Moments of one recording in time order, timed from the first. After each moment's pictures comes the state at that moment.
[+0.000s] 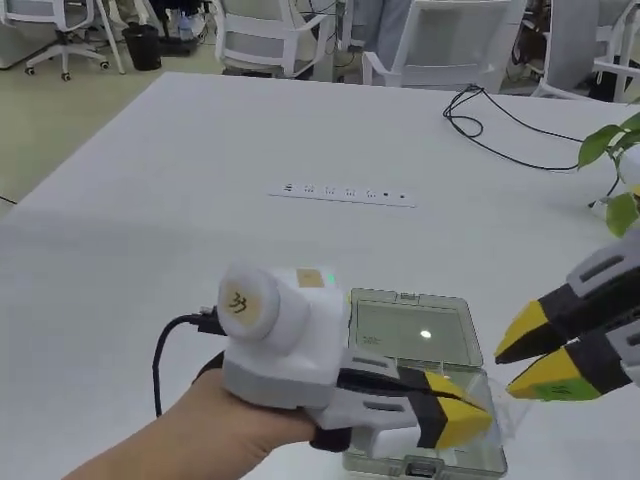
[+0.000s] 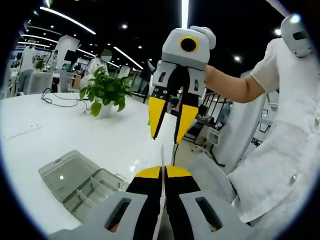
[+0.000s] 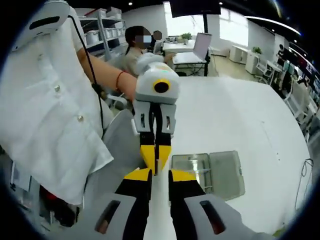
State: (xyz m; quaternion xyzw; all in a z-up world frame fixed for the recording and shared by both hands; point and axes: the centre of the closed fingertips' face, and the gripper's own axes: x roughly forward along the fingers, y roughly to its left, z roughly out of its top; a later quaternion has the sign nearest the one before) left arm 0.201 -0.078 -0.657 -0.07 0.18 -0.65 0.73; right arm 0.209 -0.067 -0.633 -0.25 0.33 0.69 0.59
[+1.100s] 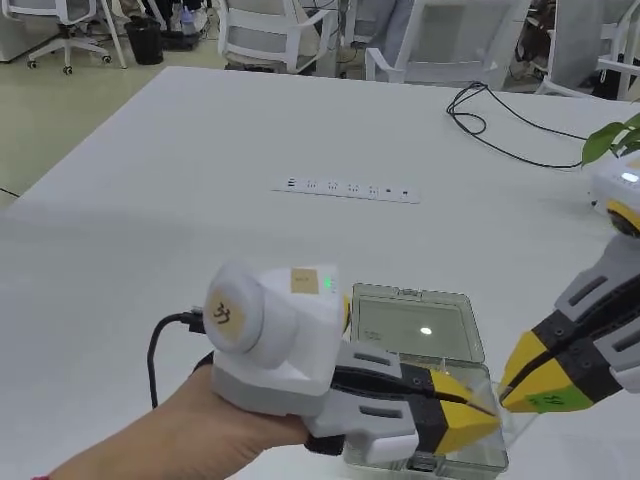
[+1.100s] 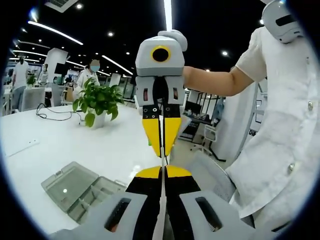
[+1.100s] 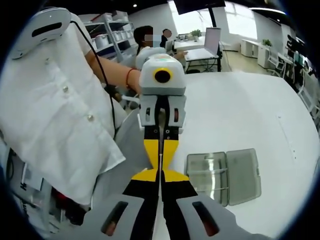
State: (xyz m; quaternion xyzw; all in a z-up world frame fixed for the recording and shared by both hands) left arm 0.192 -0.076 -0.653 -0.04 0.15 -0.67 0.73; right arm 0.191 -0.063 -0.643 -0.22 0.35 0.72 0.55
